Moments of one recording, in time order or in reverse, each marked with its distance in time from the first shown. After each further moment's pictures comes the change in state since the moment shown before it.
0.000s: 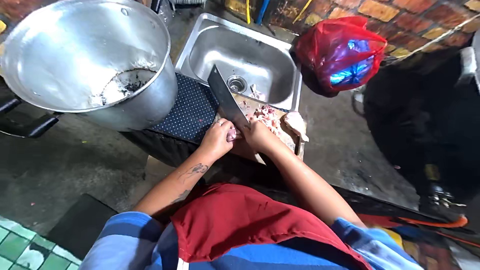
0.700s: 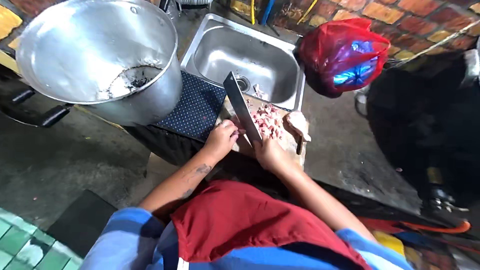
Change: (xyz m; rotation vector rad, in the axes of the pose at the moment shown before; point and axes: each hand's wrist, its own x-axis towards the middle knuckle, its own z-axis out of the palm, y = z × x) left_hand -0.014 -0.004 0.014 -0.116 0.102 0.072; right_hand -0.060 0.008 0.004 -0.024 0.026 0.062
